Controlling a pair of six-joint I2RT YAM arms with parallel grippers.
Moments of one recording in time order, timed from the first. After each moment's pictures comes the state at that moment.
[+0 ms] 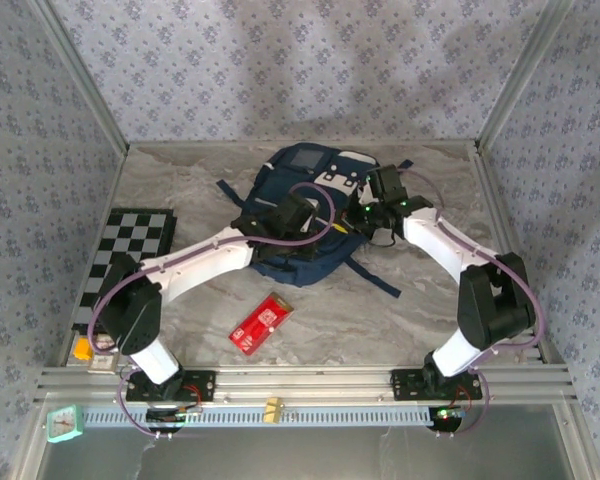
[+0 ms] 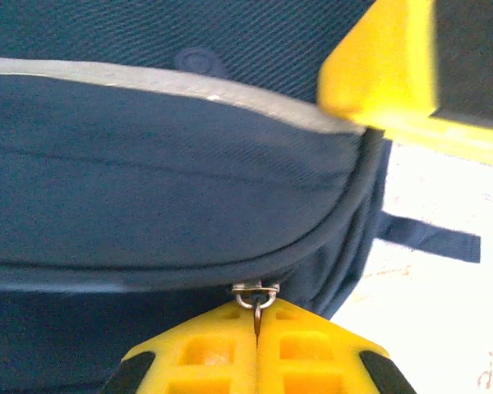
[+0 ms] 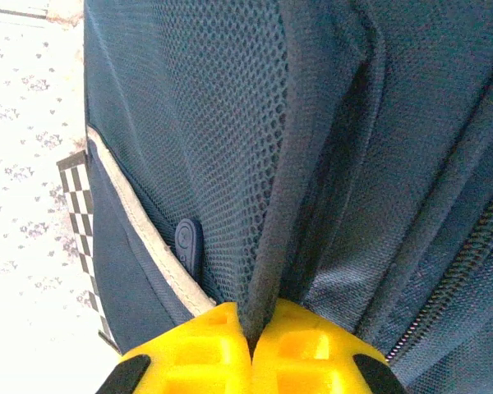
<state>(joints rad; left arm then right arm) -0.87 1.63 1.26 -0.51 -0.04 -0.50 0.35 1.58 1.16 -0.44 -0.51 0.84</state>
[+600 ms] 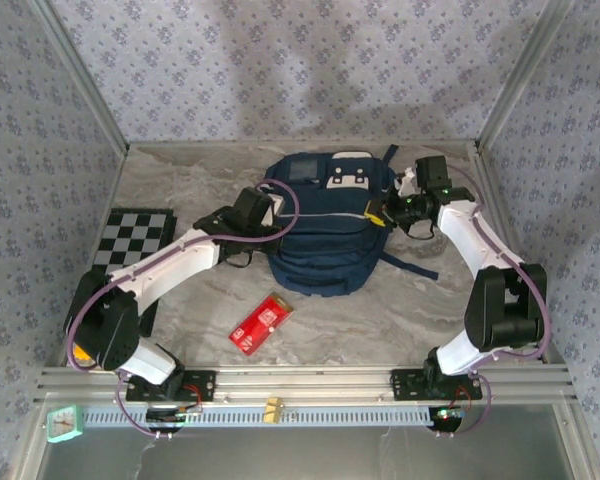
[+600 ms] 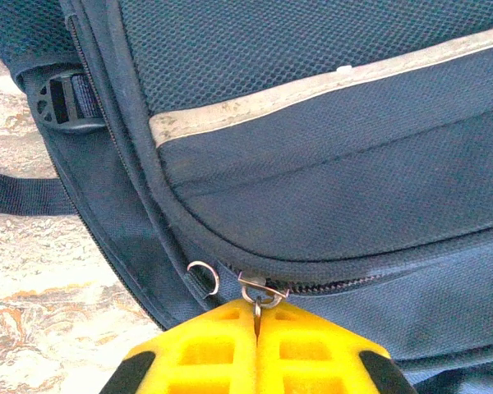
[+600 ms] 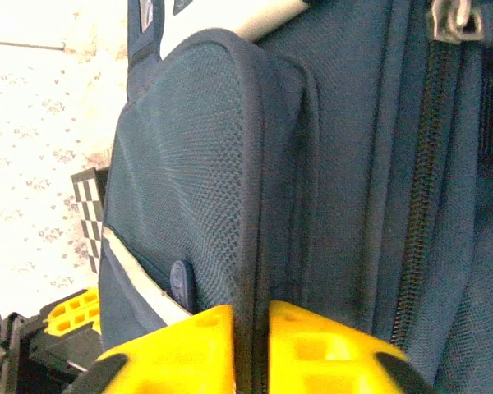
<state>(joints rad) -0.66 1.50 1.10 -0.48 0.02 -0.32 0.10 1.54 1.20 -0.62 -0.65 0.63</state>
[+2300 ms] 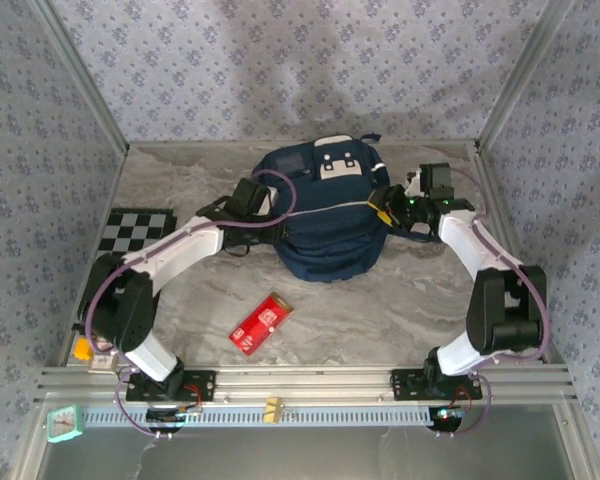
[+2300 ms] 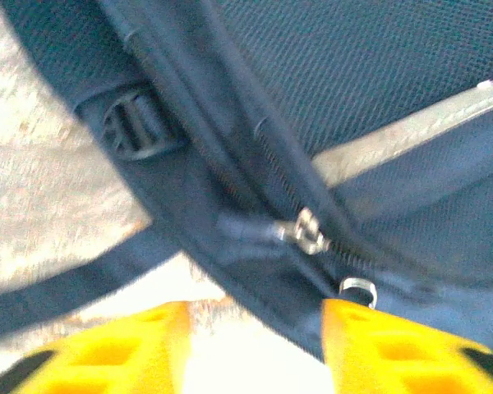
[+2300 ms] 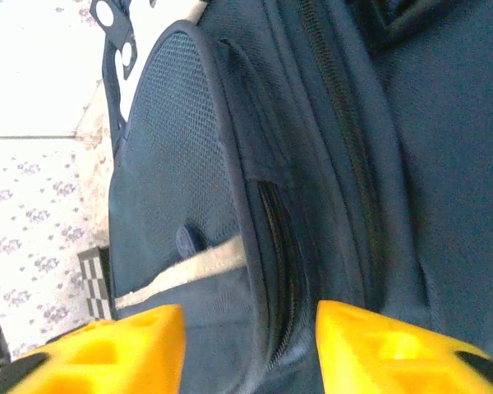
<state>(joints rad) -0.58 1.58 1.15 -0.50 0.01 -0.32 0.09 1.50 1.08 -0.39 -0.54 0.76</state>
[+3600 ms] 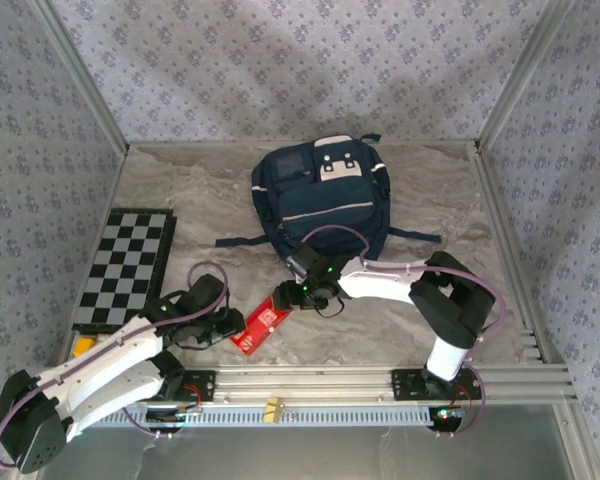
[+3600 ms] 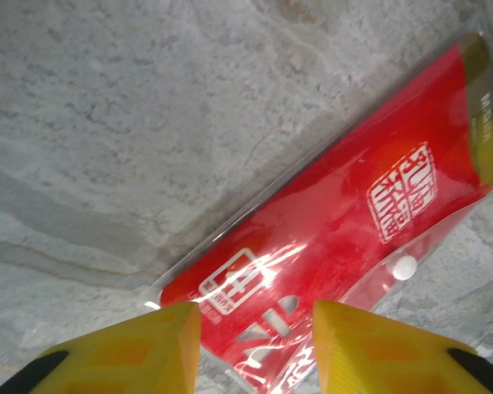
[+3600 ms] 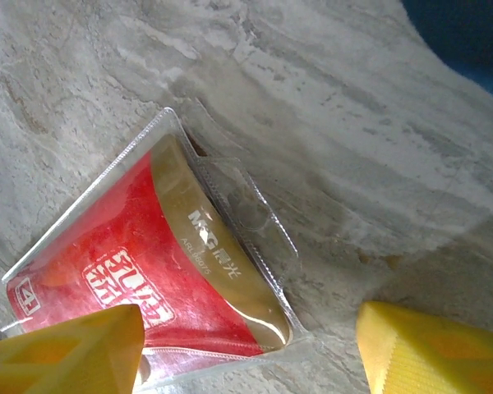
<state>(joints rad) -0.75 0.81 0.42 -0.73 0.14 -1.06 0.95 1.73 0.98 -0.34 -0.22 0.79</state>
